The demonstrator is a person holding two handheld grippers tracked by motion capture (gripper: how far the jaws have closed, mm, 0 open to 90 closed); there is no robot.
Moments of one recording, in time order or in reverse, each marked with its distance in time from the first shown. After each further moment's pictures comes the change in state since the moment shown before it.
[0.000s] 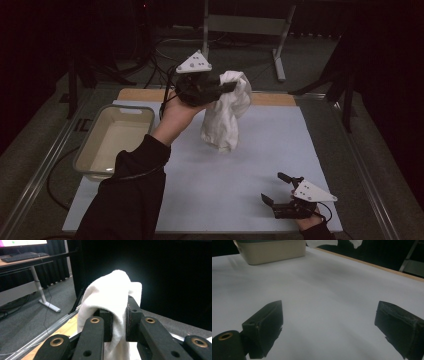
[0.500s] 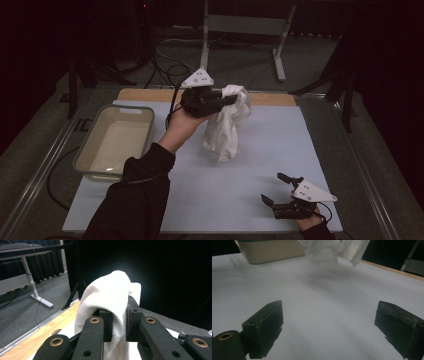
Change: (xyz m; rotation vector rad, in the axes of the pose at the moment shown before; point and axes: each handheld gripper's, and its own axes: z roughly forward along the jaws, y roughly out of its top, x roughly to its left) left arm 0.004 -0.040 0.022 0.008 -0.040 -0.044; right arm 0.000 0.000 0.000 0.003 0.006 -0.002
